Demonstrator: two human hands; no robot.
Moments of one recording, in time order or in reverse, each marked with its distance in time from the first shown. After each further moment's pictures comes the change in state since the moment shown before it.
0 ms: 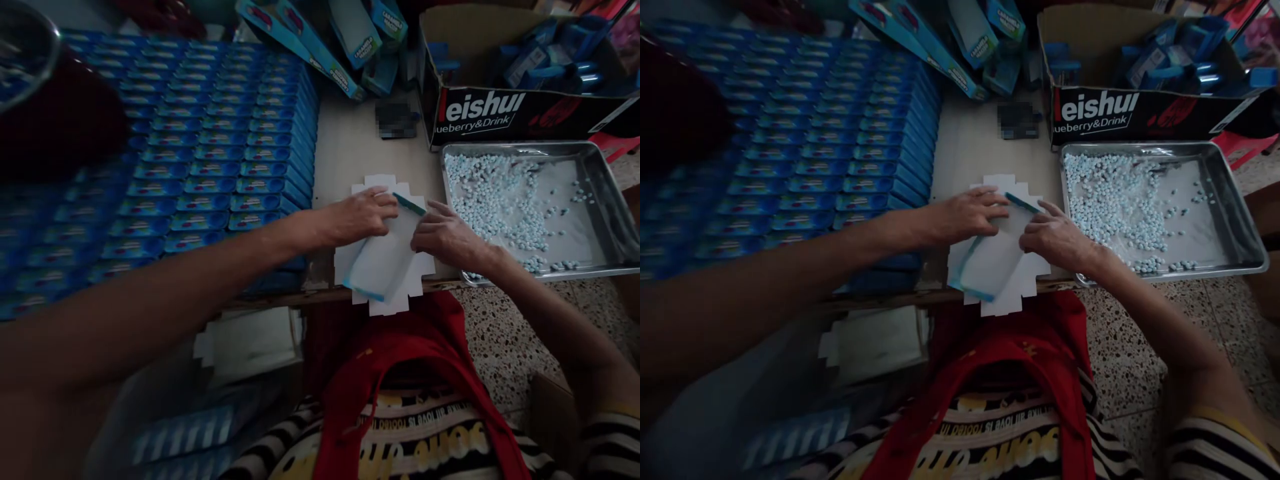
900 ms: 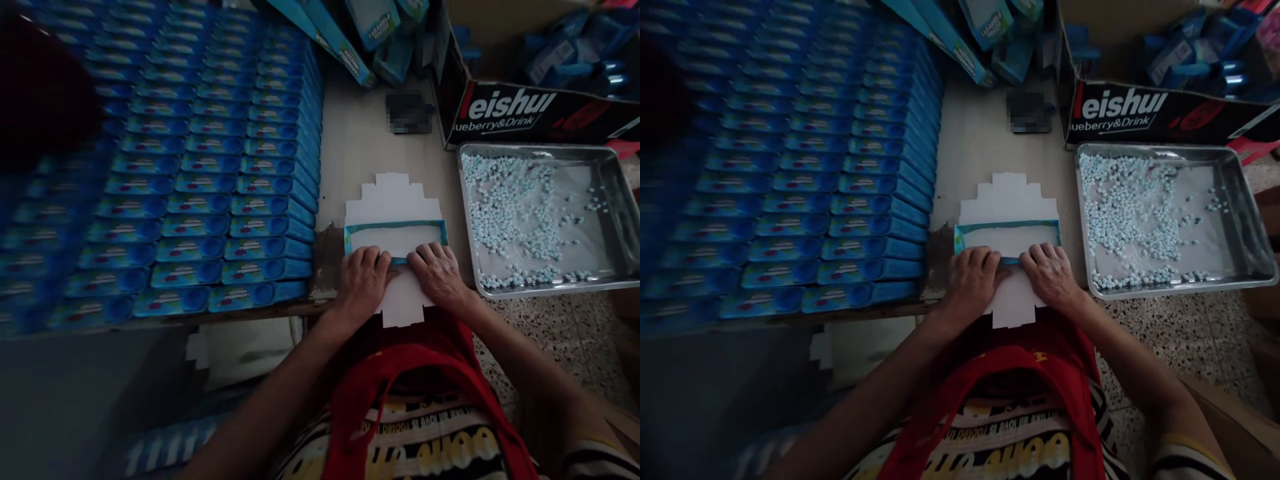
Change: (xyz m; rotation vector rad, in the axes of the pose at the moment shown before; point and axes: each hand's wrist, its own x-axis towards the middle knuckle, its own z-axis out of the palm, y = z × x) left_hand -0.080 0.081 0.116 0.164 0.238 -0.612; right_hand 0.005 -0.056 0.096 -0.233 0.026 0.398
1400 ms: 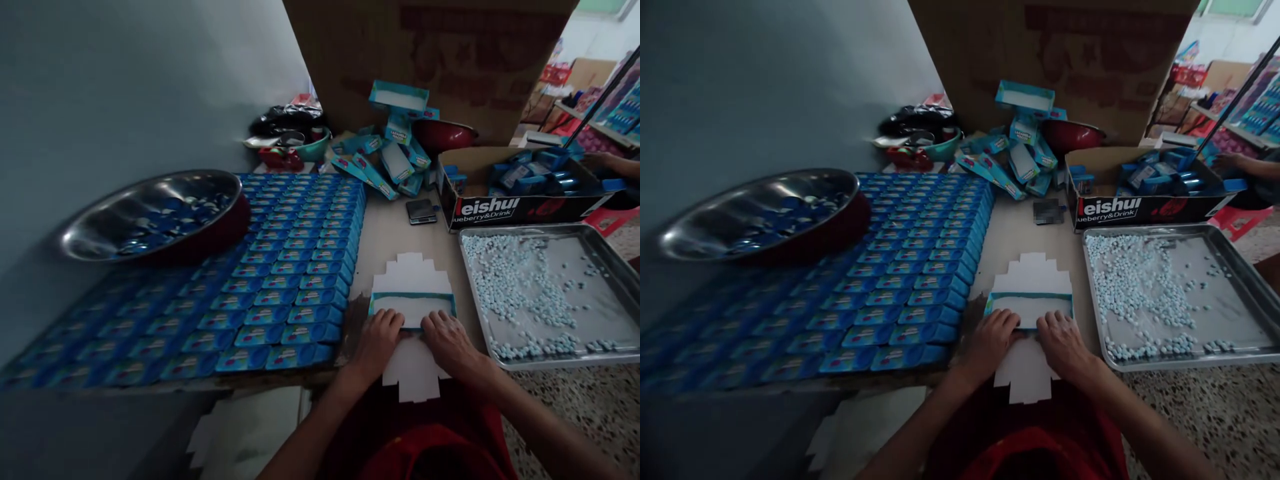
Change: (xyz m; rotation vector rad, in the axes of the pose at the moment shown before) left_hand 0.014 -0.021 -0.013 0.024 -0.010 0.096; right_hand 0.004 -0.010 -0.012 0.030 -0.100 0.040
